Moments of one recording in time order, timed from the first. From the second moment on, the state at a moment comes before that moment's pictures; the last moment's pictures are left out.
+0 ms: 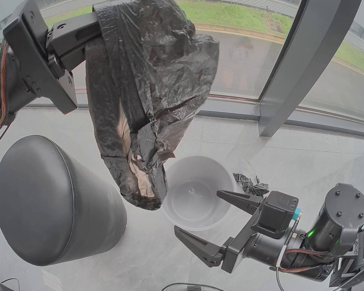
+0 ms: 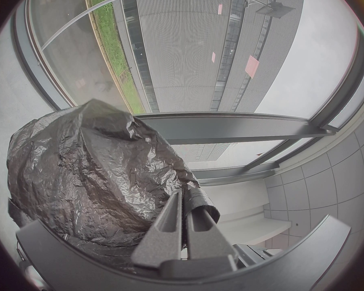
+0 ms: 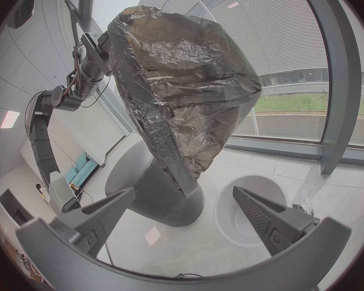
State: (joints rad) left arm -0.61 1.32 -1.07 -0.54 -0.62 -1.15; right arm 1.06 1.64 -0.45 -1.10 -0.22 0.14
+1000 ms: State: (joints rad) left arm -0.74 1.33 -1.10 -0.51 -0.34 -1.15; right arm 1.04 1.99 -0.64 -1.29 -0.43 0.09
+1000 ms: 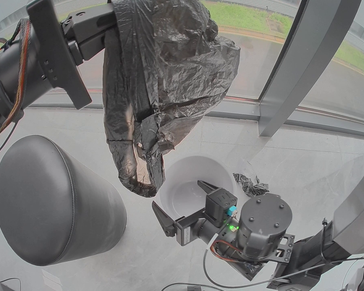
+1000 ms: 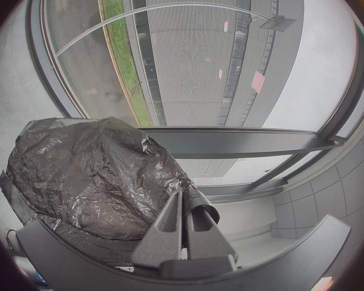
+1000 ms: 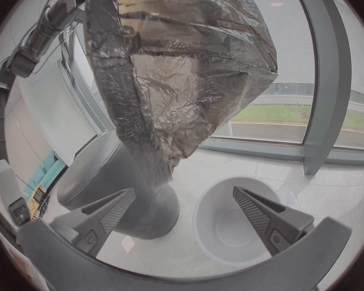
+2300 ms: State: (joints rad) left arm -0.78 1.28 -1.07 -0.50 -0.32 -1.15; right arm 0.98 2.21 -0.95 -1.32 -0.49 -0.10
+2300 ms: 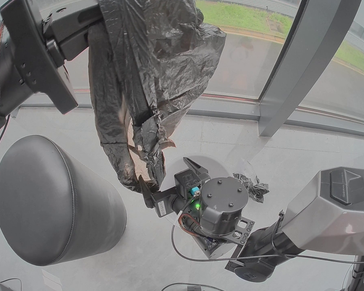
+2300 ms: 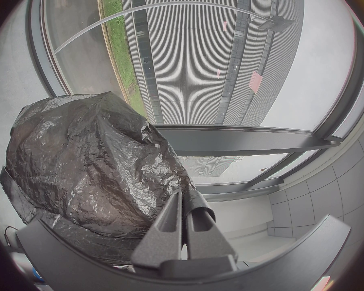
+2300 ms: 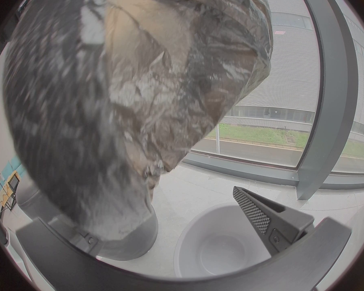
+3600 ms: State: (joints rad) left arm -0.77 1.28 -1.07 -0.50 -0.32 -1.15; right arm 0.95 2.21 -0.93 -1.34 -0.48 -0.10
